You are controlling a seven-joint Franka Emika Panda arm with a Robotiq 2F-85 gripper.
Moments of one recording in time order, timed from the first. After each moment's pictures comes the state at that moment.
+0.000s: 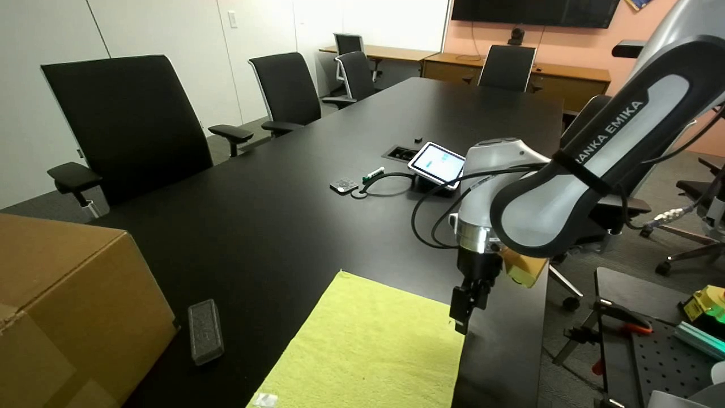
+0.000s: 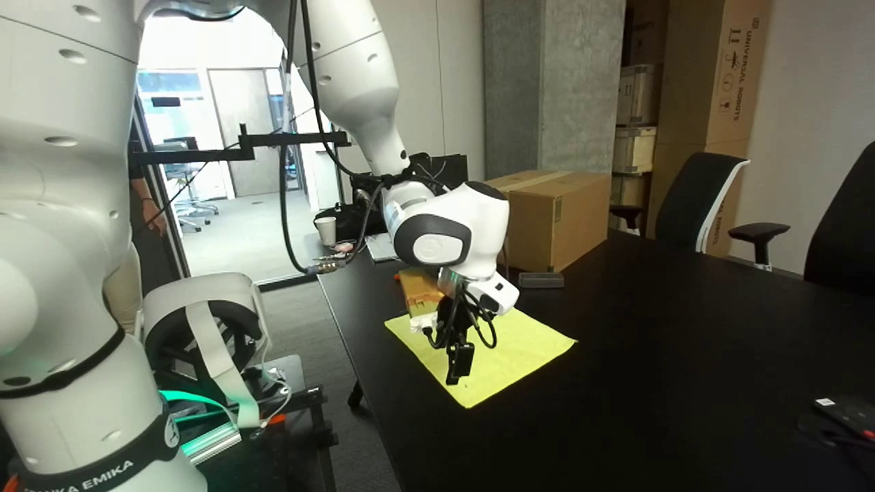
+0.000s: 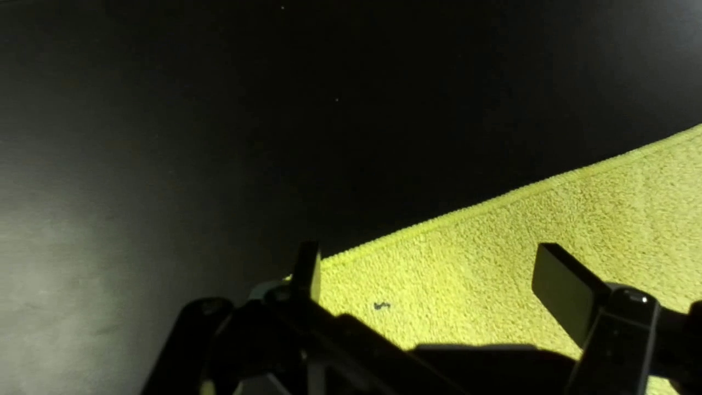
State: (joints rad) arm 0.03 0.35 0.12 -2.40 0.31 2.60 0.01
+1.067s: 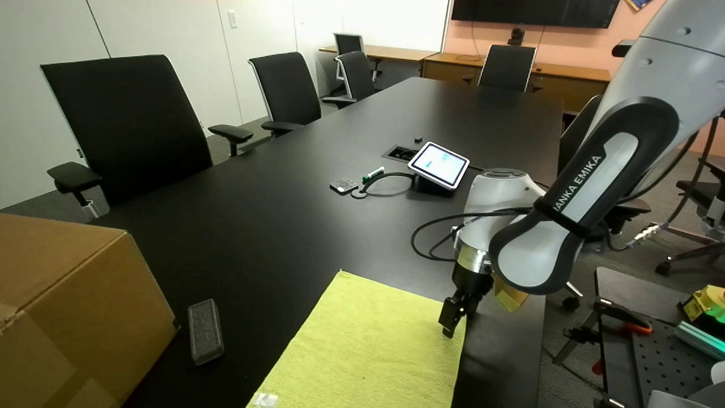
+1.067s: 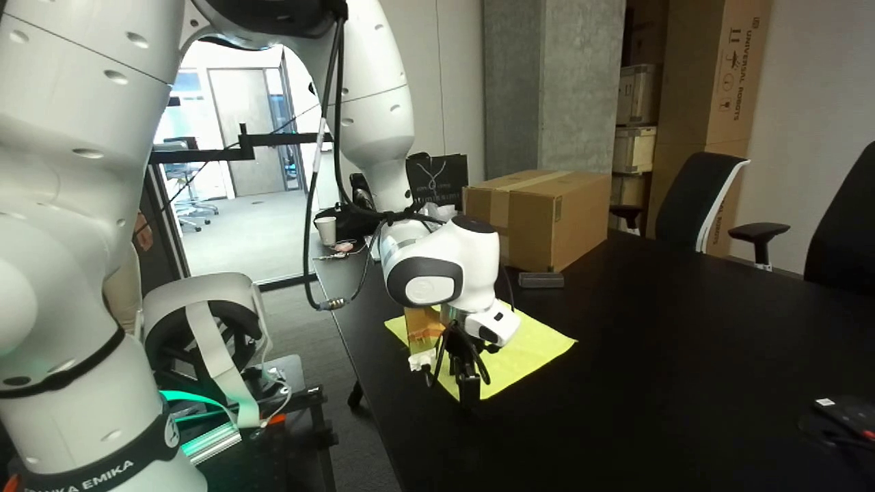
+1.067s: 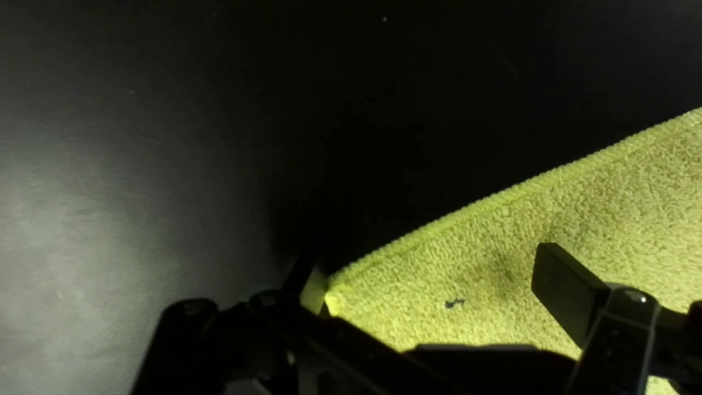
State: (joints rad) arm 0.03 0.50 0.12 -2.41 0.31 2.89 0.06
